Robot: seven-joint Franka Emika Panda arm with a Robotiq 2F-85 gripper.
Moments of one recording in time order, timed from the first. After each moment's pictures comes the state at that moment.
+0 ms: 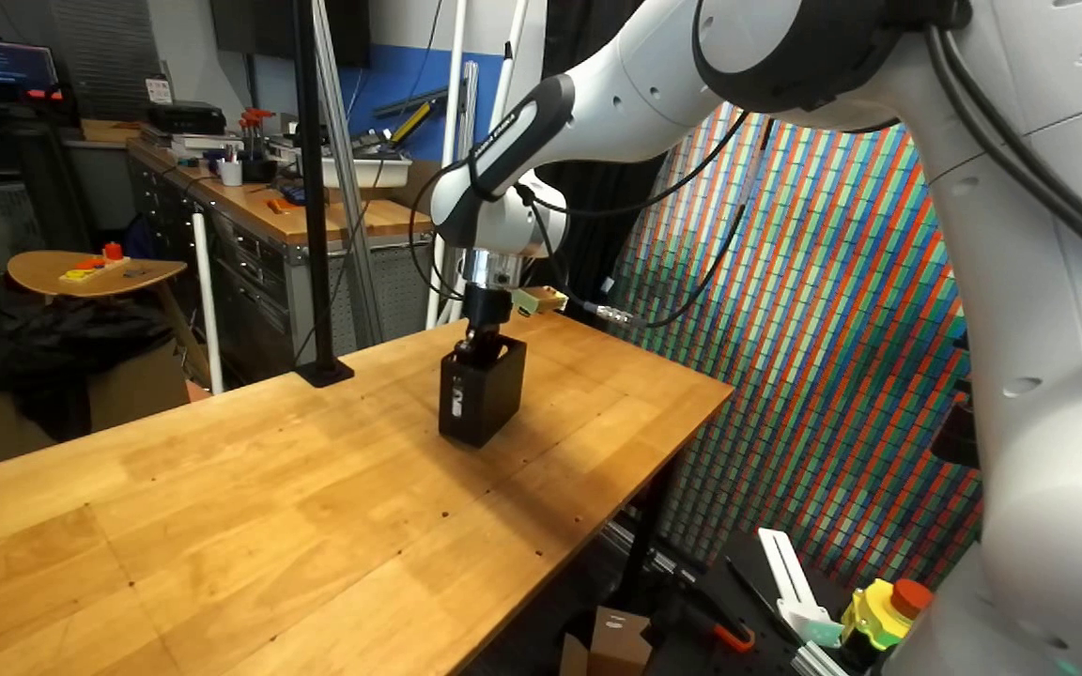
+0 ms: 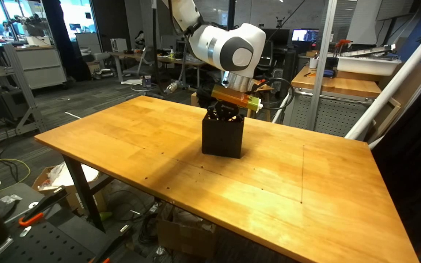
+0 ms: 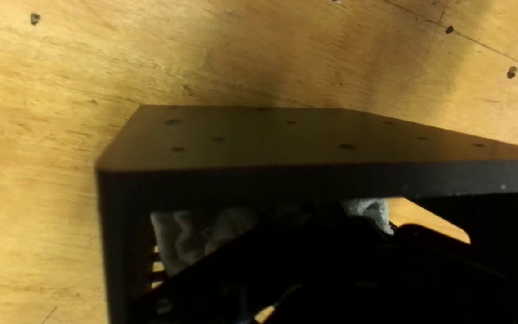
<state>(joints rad) -0.28 0.63 0.02 -1.69 0.18 2.14 -0.70</state>
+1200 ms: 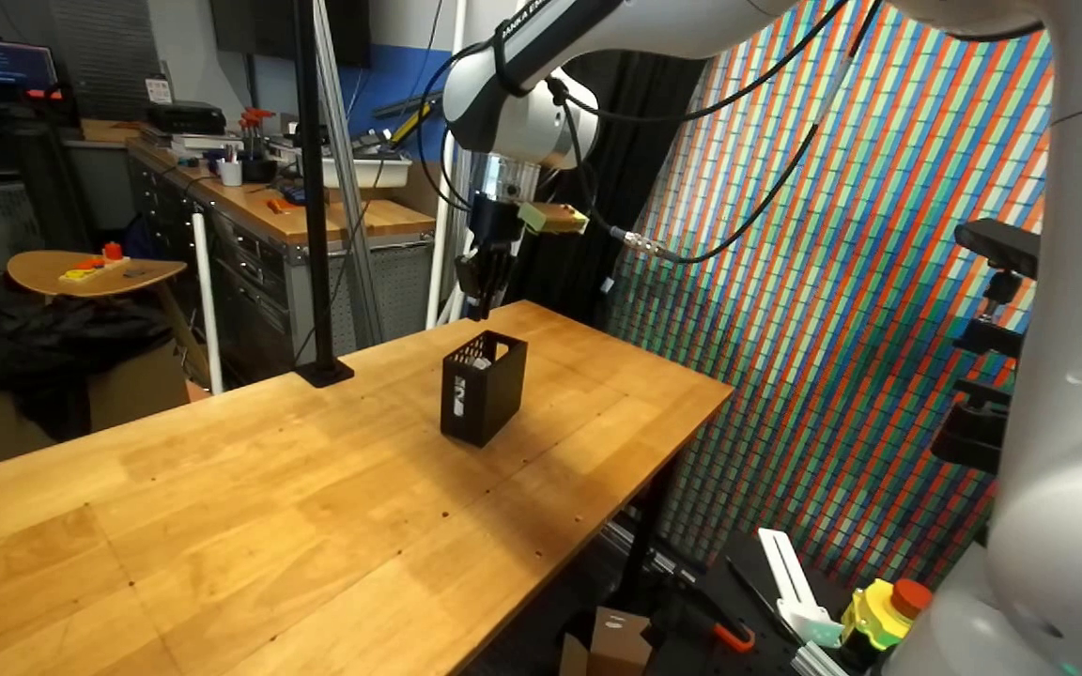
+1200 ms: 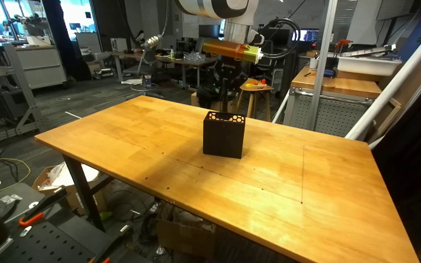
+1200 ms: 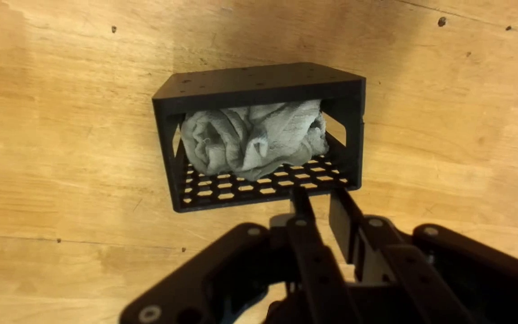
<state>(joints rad) -0.25 0.36 0.01 -1.79 0.14 2.14 -0.54</state>
